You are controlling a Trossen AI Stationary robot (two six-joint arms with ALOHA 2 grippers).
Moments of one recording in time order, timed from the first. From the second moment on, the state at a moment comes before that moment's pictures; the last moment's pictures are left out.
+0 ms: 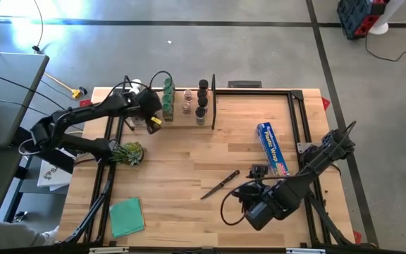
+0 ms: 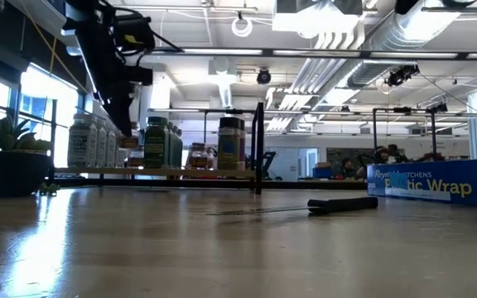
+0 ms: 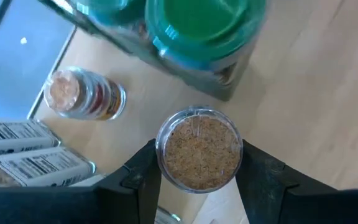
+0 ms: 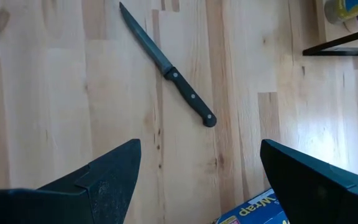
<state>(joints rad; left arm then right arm) 0.56 1.21 0.86 -0.77 -0.21 0.13 0.69 1.79 1.69 -1.39 0.48 0.68</state>
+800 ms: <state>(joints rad) 0.63 1.34 0.86 -0.73 -0.22 0.17 0.68 1.79 1.69 -1.39 0.47 0.68</state>
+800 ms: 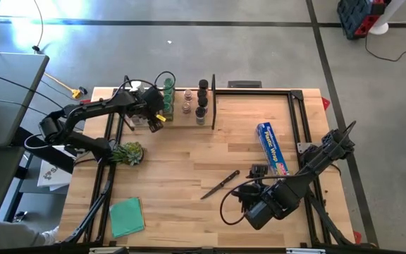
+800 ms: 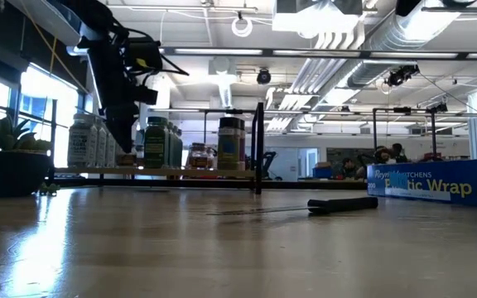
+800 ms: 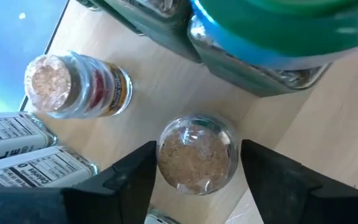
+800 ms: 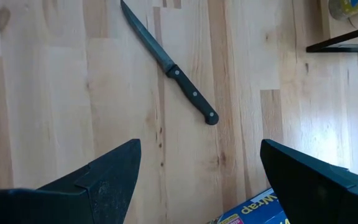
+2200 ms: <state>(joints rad) 0.54 1.34 0.94 -0.70 -0.46 0.23 0.68 1.79 1.69 -1.39 0.46 0.68</state>
